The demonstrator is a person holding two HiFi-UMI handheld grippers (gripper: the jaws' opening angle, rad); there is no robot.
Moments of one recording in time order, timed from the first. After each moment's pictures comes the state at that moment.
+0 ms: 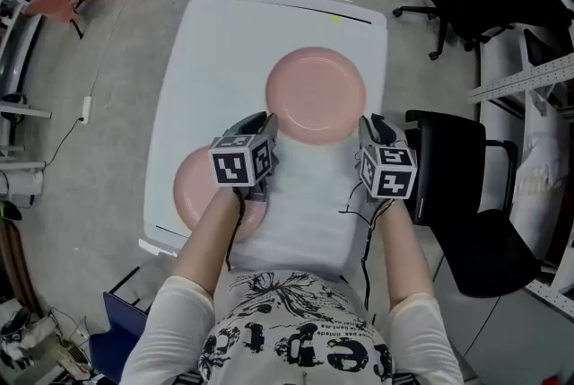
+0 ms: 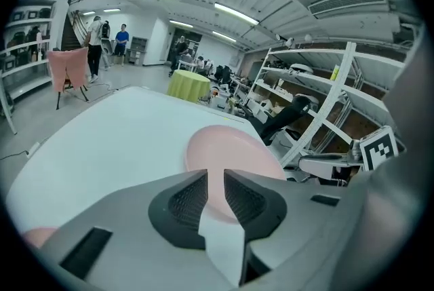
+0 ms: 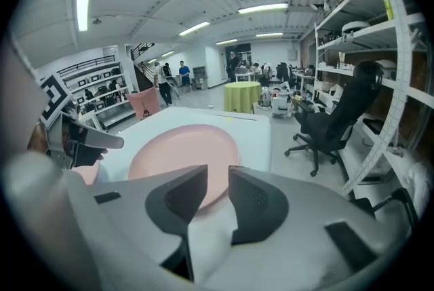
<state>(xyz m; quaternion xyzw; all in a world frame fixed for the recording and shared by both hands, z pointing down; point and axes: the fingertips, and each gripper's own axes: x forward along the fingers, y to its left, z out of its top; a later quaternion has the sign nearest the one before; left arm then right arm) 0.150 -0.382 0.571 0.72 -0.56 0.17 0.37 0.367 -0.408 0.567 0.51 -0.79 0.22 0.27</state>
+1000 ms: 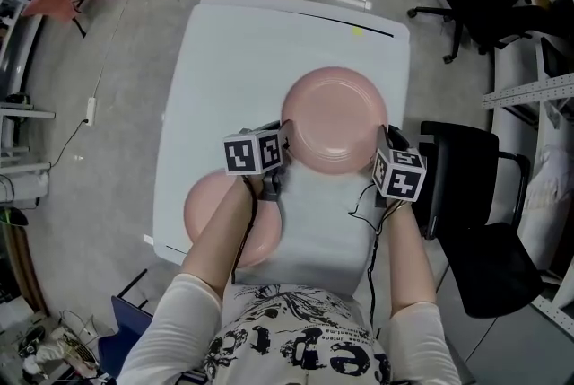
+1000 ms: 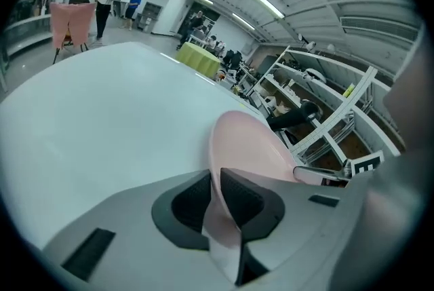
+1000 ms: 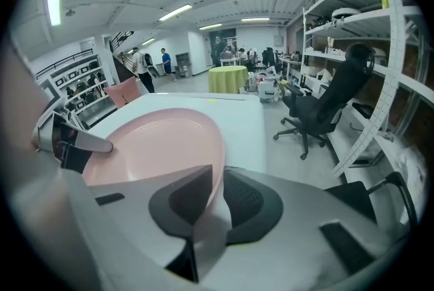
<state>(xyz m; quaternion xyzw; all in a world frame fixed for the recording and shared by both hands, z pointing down) 0.132 -0.441 0.648 0.69 -0.51 0.16 0.49 0.365 -0.466 0.633 0.55 -0.73 0.27 0.31</state>
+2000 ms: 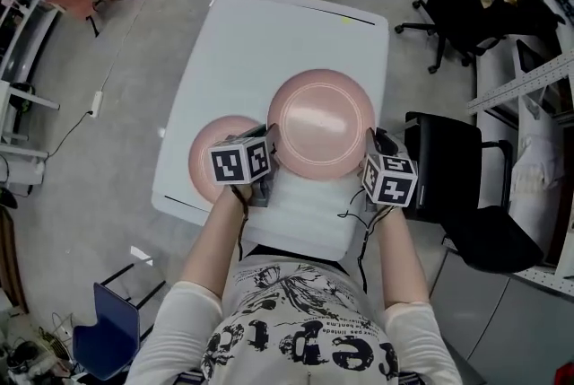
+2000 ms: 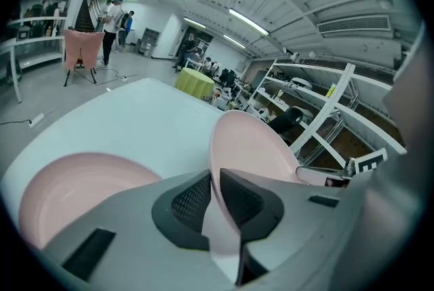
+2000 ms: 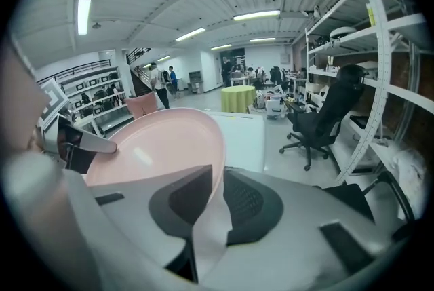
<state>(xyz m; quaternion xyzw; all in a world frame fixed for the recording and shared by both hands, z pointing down) 0.137 -0.256 0.543 0.71 -0.56 0.12 0.42 0.369 -0.289 0.532 0.53 -0.78 0.22 0.26</state>
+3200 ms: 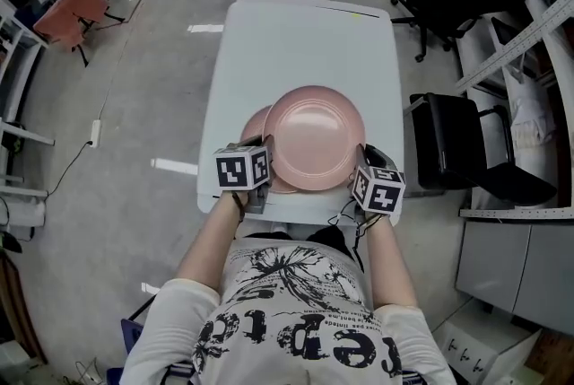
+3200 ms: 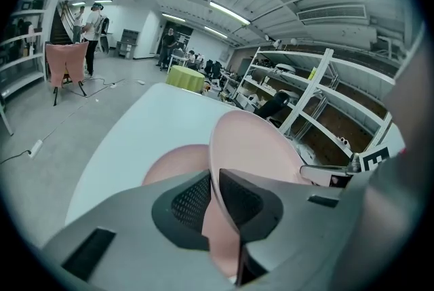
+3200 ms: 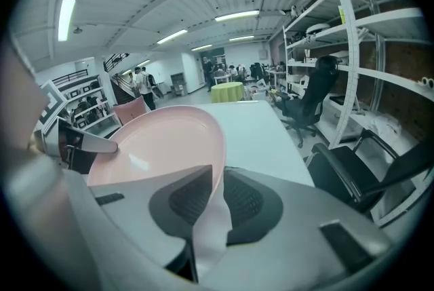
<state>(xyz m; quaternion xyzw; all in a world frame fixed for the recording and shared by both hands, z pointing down) -0.023 -0.143 0.538 0.75 -0.51 0.18 0.38 0.211 -0.129 0.539 0.60 -0.72 0.27 0.23</state>
